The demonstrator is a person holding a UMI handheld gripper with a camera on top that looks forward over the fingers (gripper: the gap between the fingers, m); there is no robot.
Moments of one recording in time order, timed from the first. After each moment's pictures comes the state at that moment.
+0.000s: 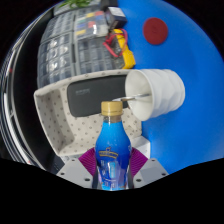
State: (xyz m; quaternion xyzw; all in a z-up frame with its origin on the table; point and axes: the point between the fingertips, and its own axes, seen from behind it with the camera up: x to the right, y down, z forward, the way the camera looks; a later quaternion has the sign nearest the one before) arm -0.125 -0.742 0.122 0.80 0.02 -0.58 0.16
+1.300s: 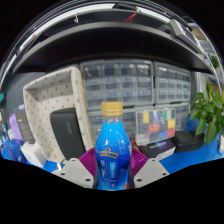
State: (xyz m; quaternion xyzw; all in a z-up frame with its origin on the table) arm -0.156 -0.473 0.123 0.62 0.54 -0.41 -0.41
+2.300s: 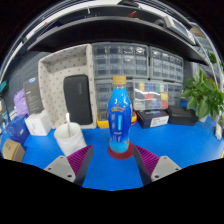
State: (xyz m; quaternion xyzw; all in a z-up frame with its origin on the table) arm -0.033 -0.495 0.044 0.64 0.57 -0.35 -0.37
